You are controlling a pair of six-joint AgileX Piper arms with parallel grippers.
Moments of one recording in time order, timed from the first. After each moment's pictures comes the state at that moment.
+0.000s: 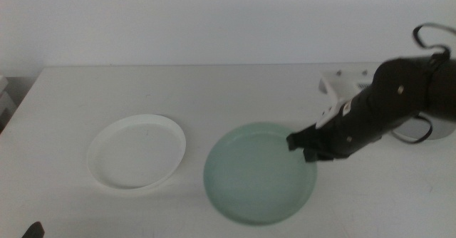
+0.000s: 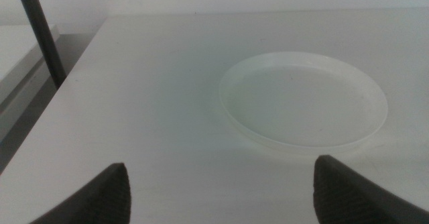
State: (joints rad) left arm 0.01 -0.01 0.03 -0.08 0.31 0.06; right arm 0.45 1.65 -1.07 0.22 0.63 0.10
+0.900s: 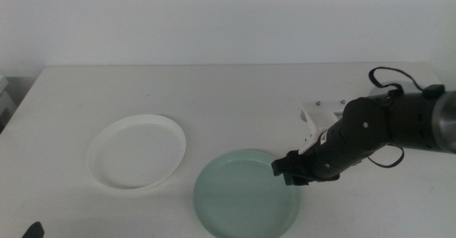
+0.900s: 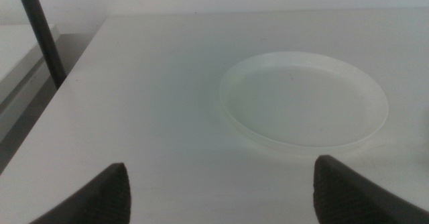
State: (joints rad) left arm 0.01 -0.01 0.03 -0.08 0.31 0.06; right arm 0.51 1.77 -1.01 0.23 0.47 0.12
